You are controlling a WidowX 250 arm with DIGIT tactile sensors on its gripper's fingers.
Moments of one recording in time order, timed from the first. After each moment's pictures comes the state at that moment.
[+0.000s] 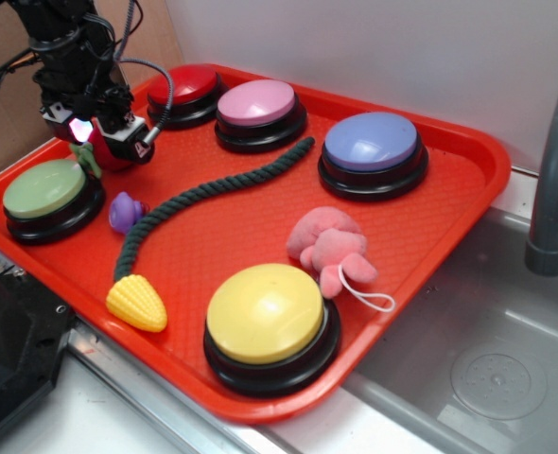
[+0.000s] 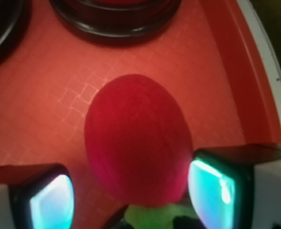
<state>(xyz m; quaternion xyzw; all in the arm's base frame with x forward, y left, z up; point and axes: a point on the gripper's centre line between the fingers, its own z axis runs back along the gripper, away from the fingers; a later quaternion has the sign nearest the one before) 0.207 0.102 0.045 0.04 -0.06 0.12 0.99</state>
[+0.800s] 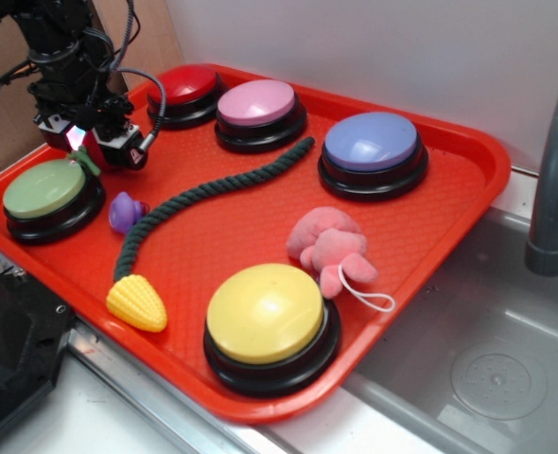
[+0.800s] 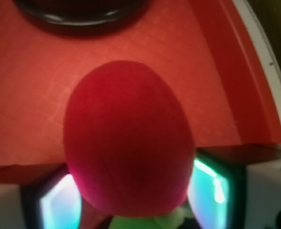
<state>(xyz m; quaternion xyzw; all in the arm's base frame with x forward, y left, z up) 0.200 0.113 0.036 0.06 -0.06 0.17 0.98</state>
